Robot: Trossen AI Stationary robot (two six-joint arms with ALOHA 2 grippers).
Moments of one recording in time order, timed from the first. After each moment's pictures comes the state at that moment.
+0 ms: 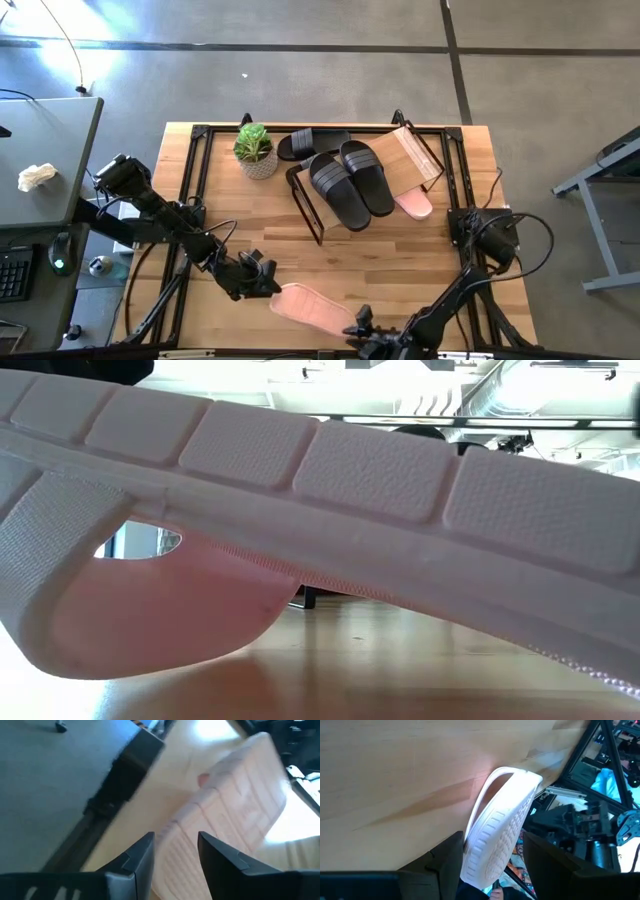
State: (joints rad) left arm -0.58 1.47 0.52 0.35 -0.25 -2.20; right arm 0.92 2.15 1.38 -0.11 0.75 0.00
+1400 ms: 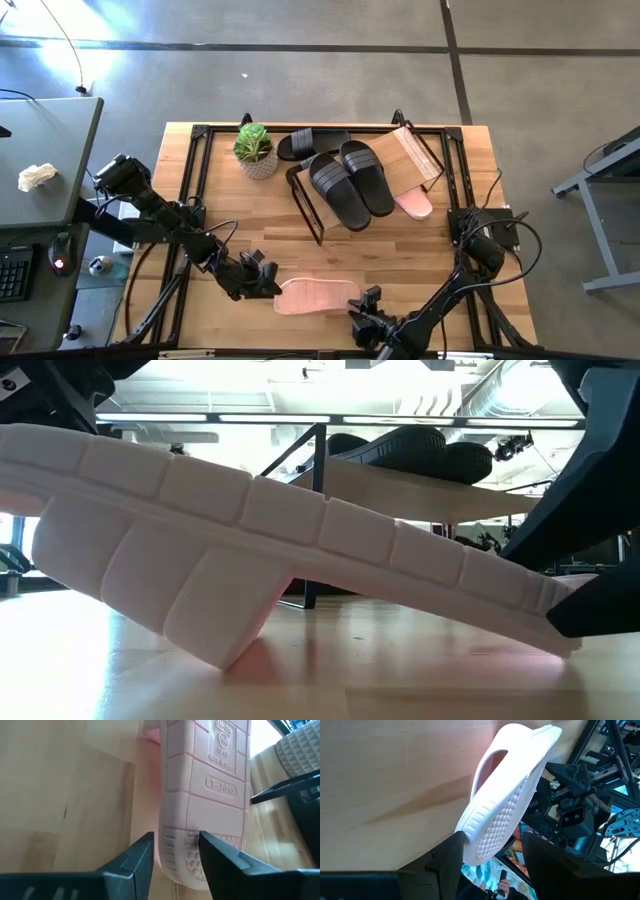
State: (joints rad) left arm -0.58 1.47 0.55 0.31 -0.23 -2.15; right arm 0.88 2.24 1.51 -0.63 0.90 0.55
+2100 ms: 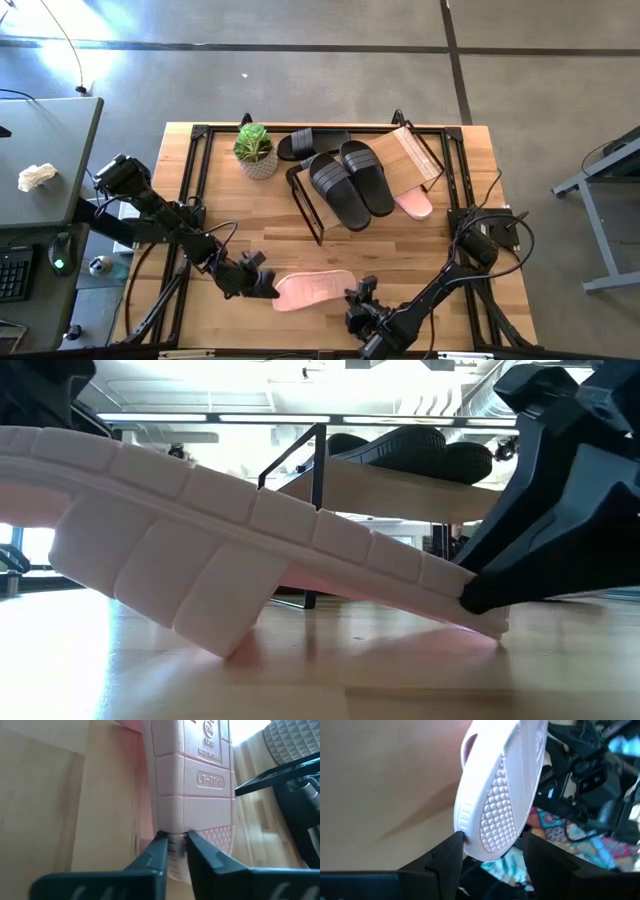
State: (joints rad) left arm -0.58 1.47 0.55 0.30 -0.22 -1.92; right arm 0.79 2.24 1.51 -0.69 0.91 0.55
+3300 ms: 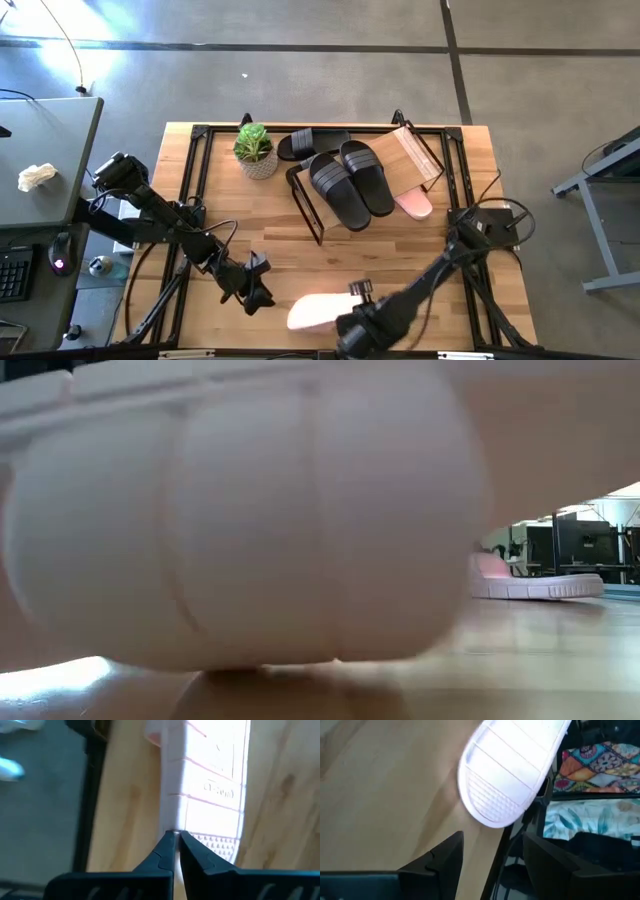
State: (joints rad) left arm -0.58 1.44 0.61 0.17 -0.12 -1.34; right arm 0.69 2.24 2.16 -1.35 0.11 0.44
